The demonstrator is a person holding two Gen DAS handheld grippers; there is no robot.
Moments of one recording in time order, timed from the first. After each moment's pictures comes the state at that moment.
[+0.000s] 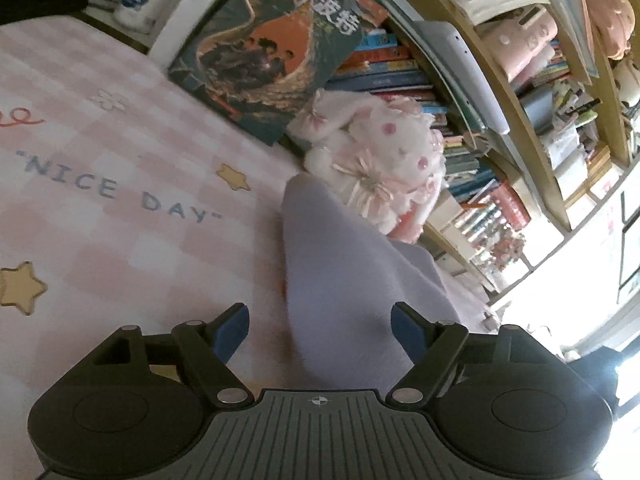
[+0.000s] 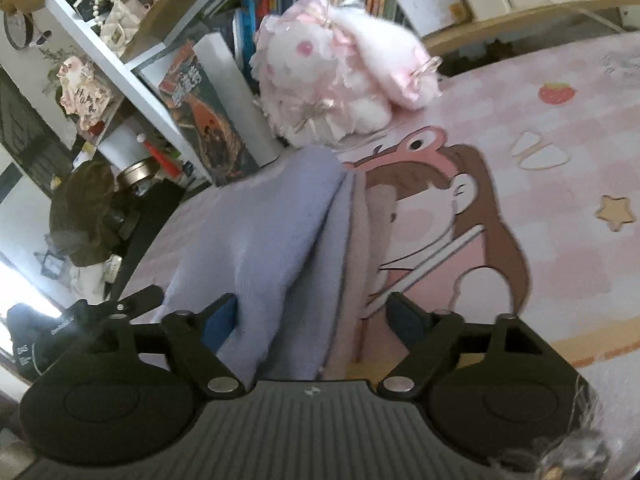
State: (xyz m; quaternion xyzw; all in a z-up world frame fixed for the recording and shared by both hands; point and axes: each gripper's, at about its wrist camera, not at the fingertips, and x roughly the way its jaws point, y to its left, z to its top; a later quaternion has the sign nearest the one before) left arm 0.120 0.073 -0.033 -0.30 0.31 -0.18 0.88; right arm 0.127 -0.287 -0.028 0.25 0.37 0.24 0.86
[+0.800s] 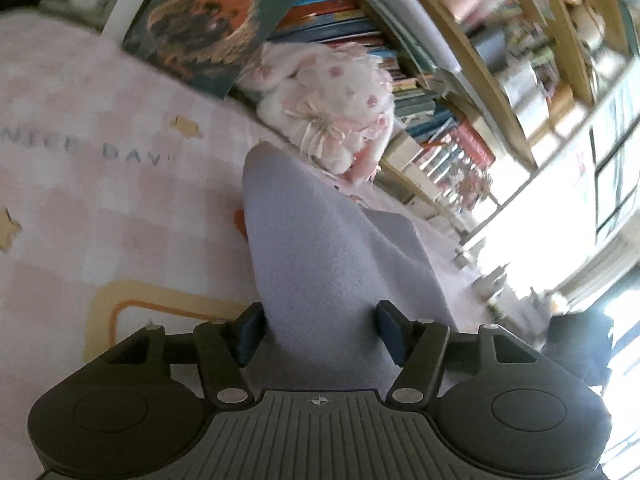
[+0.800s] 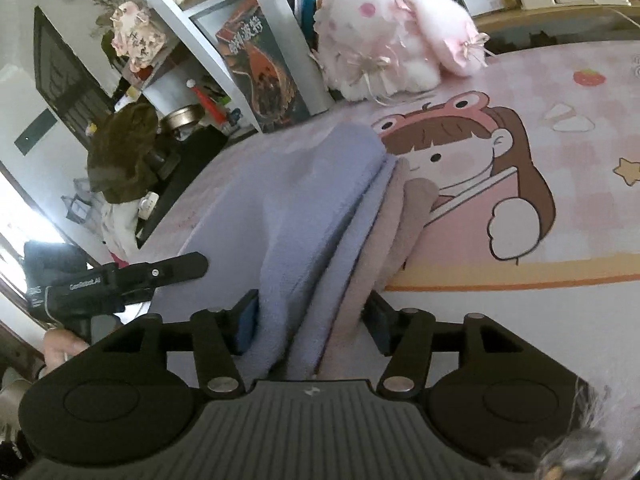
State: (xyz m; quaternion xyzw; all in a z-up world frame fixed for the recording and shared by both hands) left arm 0.092 0.058 -0.036 -0.28 0.34 -0.25 0.86; right arm 0.074 -0.281 -0.028 0.20 0.38 0.31 0.85
